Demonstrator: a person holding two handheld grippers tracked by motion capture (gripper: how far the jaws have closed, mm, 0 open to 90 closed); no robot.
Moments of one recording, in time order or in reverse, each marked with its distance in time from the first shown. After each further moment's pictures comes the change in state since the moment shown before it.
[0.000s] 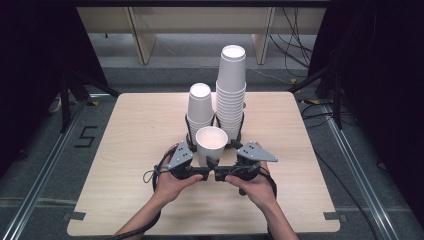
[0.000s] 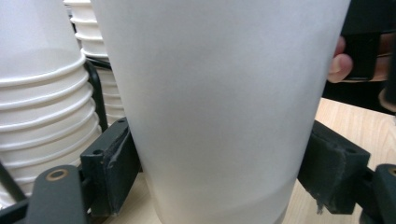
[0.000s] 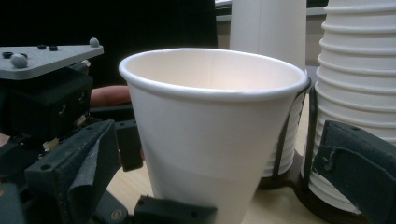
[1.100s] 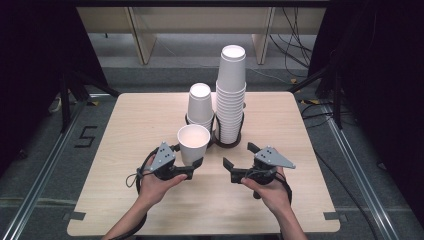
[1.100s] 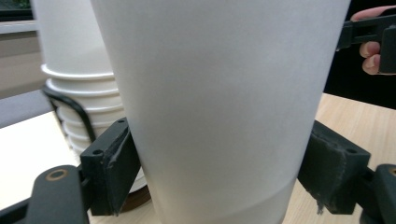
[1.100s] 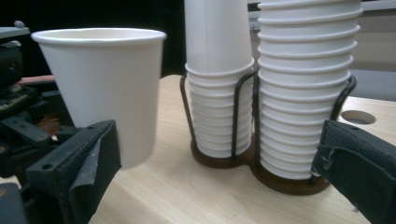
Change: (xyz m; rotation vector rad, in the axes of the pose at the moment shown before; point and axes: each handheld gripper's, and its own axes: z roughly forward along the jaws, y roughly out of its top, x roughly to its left) left arm 0.020 -0.003 -0.039 -0.026 0.091 0.009; right arm -0.025 -0.011 -0.031 -0.011 -0.094 -0.003
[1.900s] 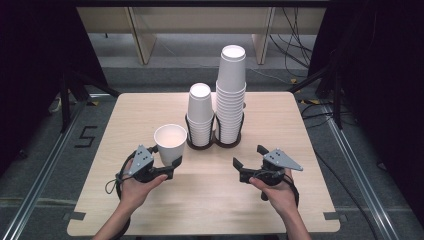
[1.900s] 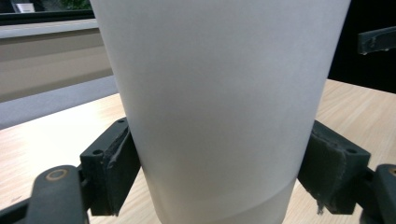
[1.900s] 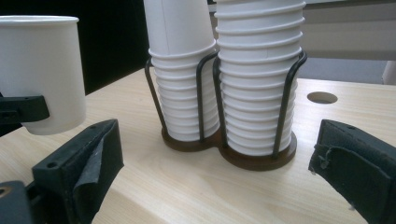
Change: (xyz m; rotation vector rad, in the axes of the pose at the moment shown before) left arm 0.029 -0.015 -0.042 0.000 0.141 -0.012; right arm -0.020 -0.014 -0.010 0.035 -0.074 0.040
